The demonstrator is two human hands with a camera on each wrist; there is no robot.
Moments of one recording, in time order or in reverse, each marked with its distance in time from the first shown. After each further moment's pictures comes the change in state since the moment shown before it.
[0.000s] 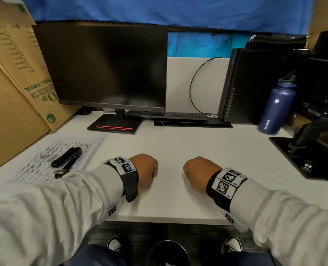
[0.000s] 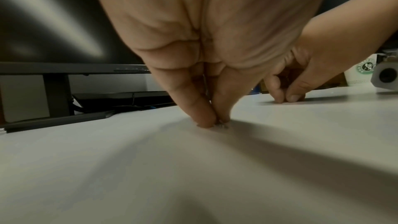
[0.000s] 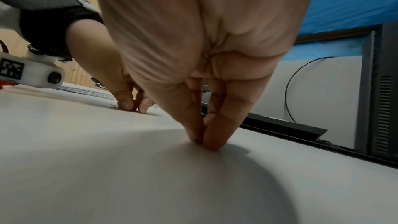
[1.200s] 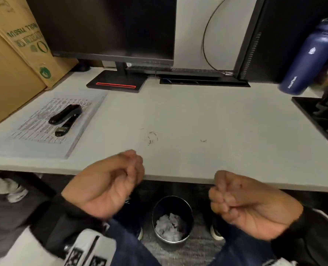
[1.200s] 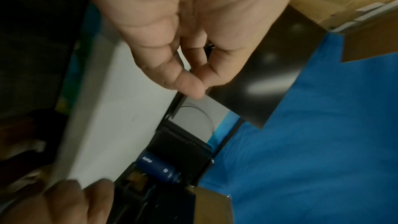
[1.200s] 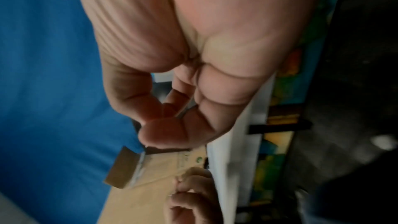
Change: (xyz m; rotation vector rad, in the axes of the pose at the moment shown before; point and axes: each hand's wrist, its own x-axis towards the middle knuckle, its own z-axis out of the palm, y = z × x) left_hand -0.143 0.005 0.049 -2.550 -0.192 -0.229; right_hand -0.125 0.022 0.080 2.370 -0.783 -0.347
